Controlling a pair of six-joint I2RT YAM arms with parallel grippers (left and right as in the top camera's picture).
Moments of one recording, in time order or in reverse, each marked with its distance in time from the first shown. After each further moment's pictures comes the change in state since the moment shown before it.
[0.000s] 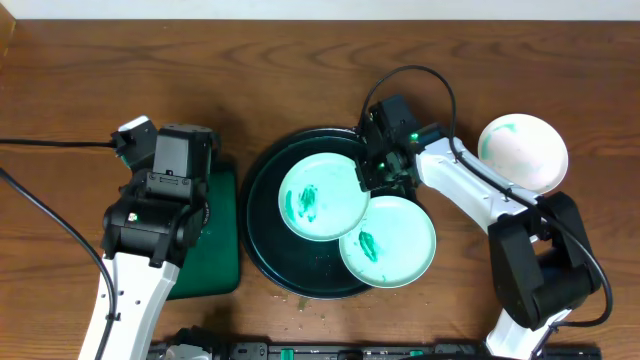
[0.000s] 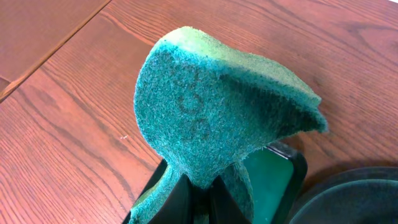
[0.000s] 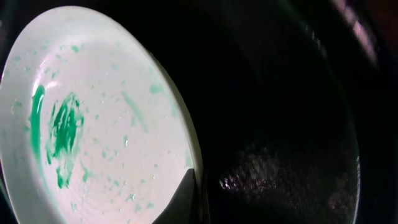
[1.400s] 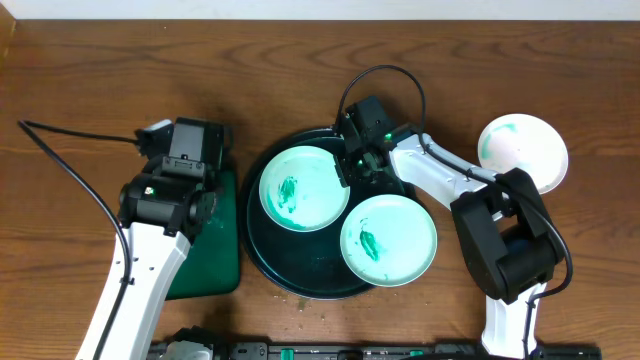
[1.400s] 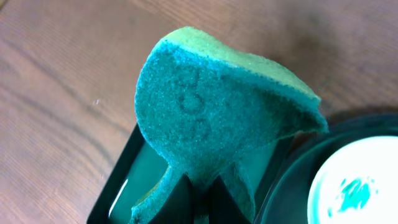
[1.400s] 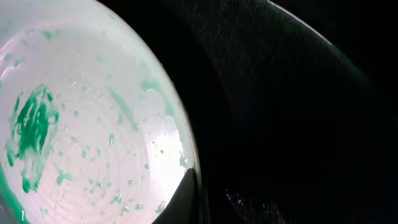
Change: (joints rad) left arm 0.000 0.105 0.000 -0.085 0.152 -0.047; right arm 0.056 0.169 0.068 0.135 0.000 -0.012
